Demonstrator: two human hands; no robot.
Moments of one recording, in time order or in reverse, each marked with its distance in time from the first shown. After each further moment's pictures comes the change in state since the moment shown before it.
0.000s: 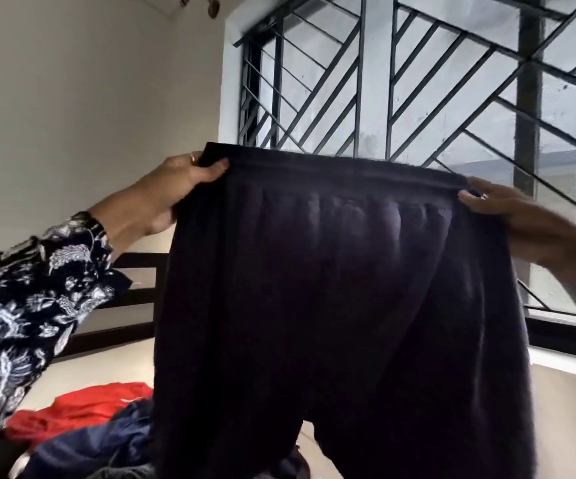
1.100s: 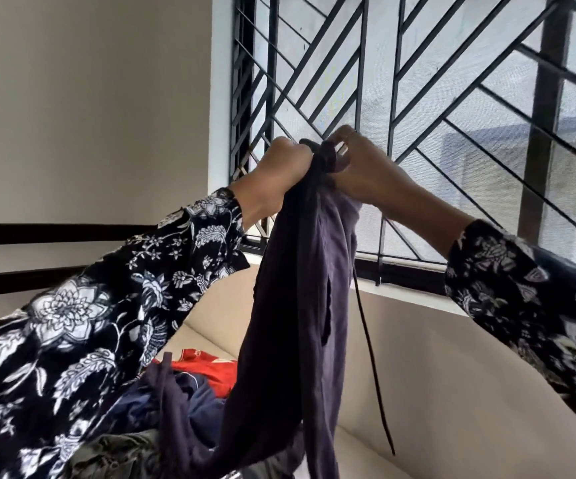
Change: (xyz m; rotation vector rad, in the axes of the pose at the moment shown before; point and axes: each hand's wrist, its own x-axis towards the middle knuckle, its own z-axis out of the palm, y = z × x) left_hand 0.045 -0.027 0.130 0.097 0.097 -0.057; right_hand 0.062 0.008 0.160 -0.691 0.158 -0.159
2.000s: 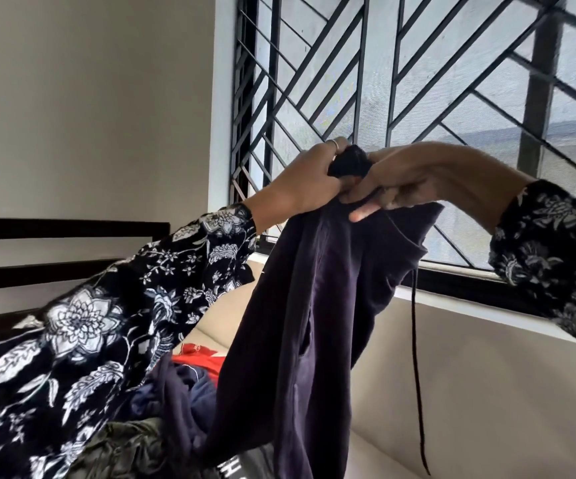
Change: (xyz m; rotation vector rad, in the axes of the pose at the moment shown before) left_hand -0.030 0.001 0.009 0.355 -0.243 0.463; right_hand -0.020 -0.024 -0.054 0.270 -0.511 0.535
